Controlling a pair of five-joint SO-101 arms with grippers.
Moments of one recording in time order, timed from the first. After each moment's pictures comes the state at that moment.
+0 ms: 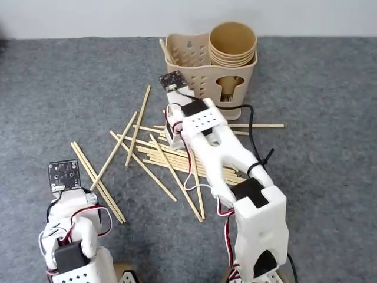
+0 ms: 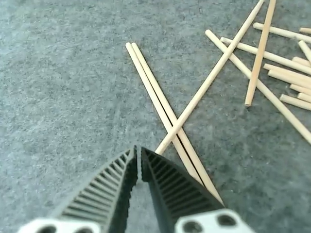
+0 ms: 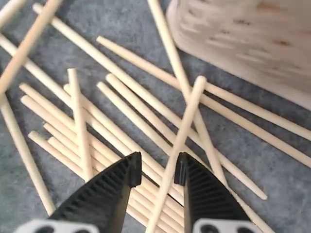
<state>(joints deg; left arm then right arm) -22.9 -103.3 91.4 71.0 -0.2 -28.0 26.3 -9.1 65.8 -2.9</state>
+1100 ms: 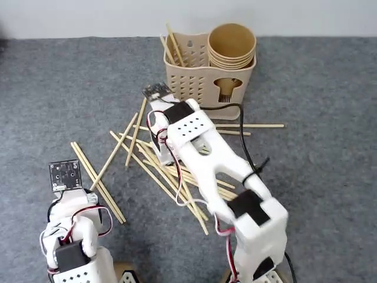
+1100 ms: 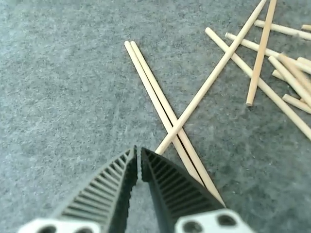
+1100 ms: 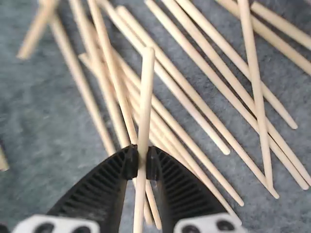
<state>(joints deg) -22.9 -103.3 93.1 69.7 -0.5 -36.2 16.7 -10.5 84.0 -6.2</state>
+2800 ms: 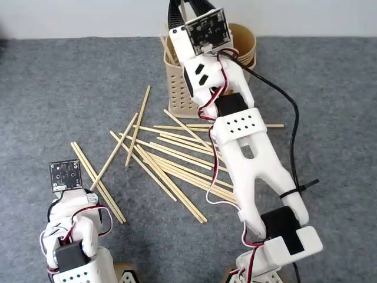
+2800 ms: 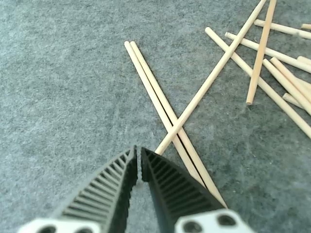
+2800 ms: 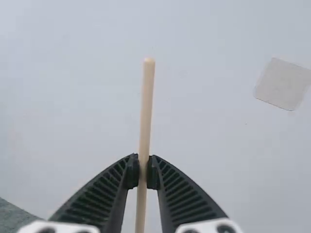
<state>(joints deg) -22.8 -103.3 93.1 69.7 -0.8 -22.3 2.6 -0.7 -6.9 13.8</state>
